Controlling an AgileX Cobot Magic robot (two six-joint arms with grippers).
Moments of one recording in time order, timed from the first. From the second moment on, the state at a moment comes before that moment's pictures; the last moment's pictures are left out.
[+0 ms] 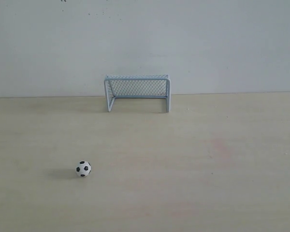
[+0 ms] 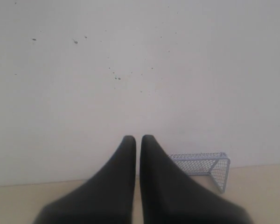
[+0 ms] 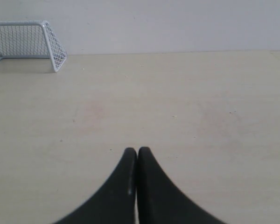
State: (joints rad) left arm 0.00 0.53 -0.67 -0.13 0.22 0.09; right arm 0.02 0.01 0.00 0.04 0.33 0.00
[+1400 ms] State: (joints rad) left arm -0.11 1.56 -0.89 -0.11 0.73 1.64; right arm 0.02 0.01 0.00 0.05 0.33 0.00
